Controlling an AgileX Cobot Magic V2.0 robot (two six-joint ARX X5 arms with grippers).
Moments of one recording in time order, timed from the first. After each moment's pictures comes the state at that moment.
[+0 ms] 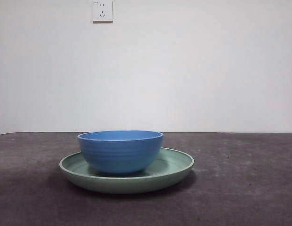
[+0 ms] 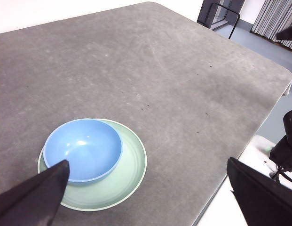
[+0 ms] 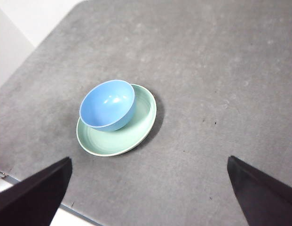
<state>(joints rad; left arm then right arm) -0.88 0.57 0.95 -0.76 0.05 -0.14 0.37 0.37 1.04 -1.14 -0.21 0.28</state>
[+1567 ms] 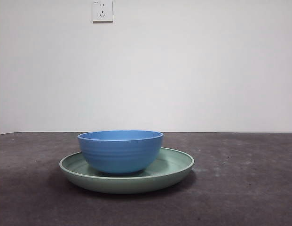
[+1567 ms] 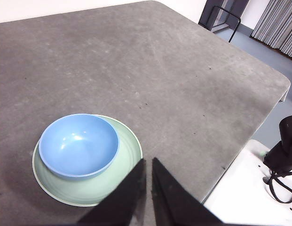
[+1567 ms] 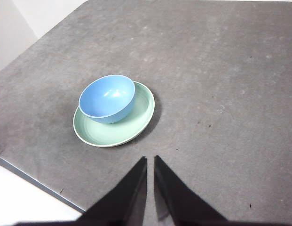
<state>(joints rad) -0.88 0.57 0.95 -0.76 0.05 -0.20 0.37 0.31 1.04 -1.19 -0.21 0.18</state>
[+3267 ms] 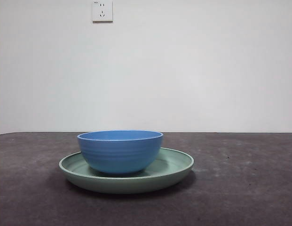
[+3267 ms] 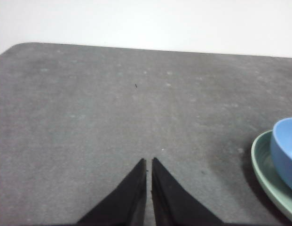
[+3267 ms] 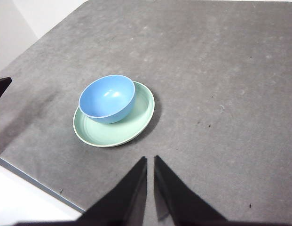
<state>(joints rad) -0.10 0.01 0.03 -0.18 0.04 -0.07 0.37 0.31 1.04 -1.19 -0.21 0.18</state>
